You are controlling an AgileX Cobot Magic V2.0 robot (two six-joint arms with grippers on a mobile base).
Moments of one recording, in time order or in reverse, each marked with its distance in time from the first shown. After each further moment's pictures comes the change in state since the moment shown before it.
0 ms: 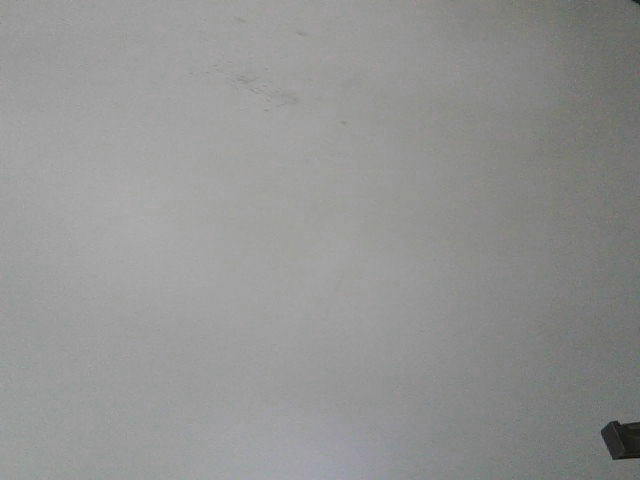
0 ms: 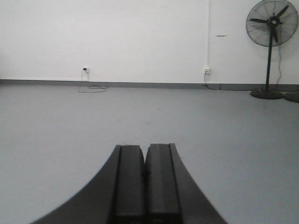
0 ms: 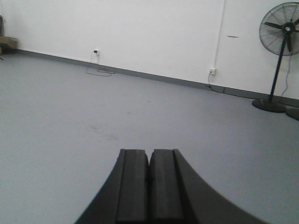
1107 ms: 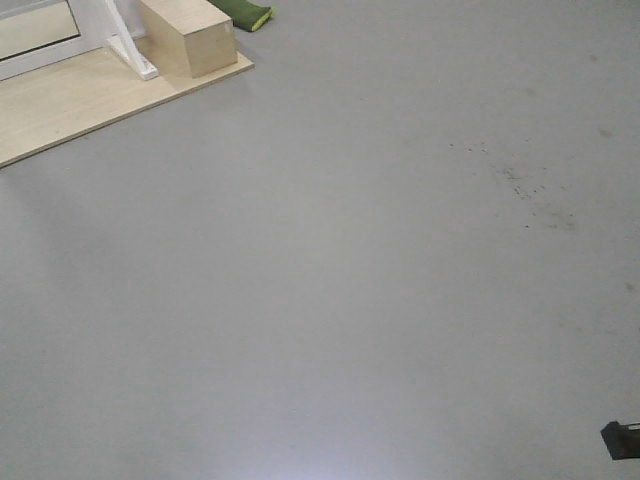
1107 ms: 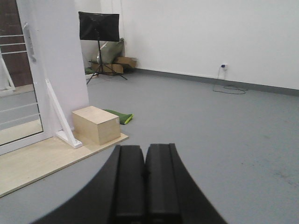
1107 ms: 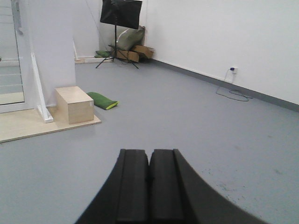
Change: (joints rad) left arm 0.000 0.000 0.000 0.000 0.000 0.000; right arm 0.000 0.000 0.000 0.000 0.000 0.000
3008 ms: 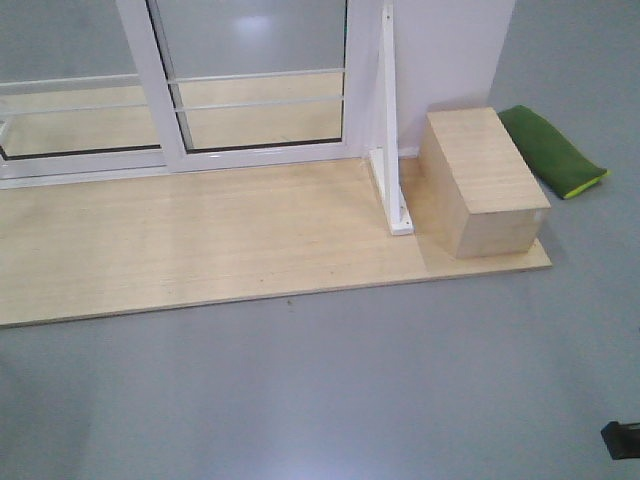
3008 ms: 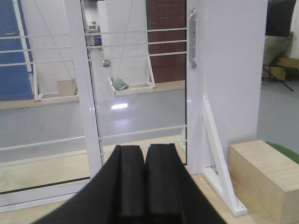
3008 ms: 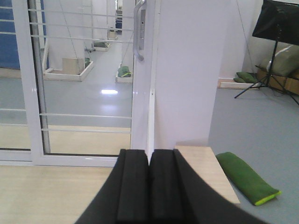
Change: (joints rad) left arm 0.000 0.000 0.000 0.000 0.000 0.000; right arm 0.000 0.000 0.000 0.000 0.000 0.000
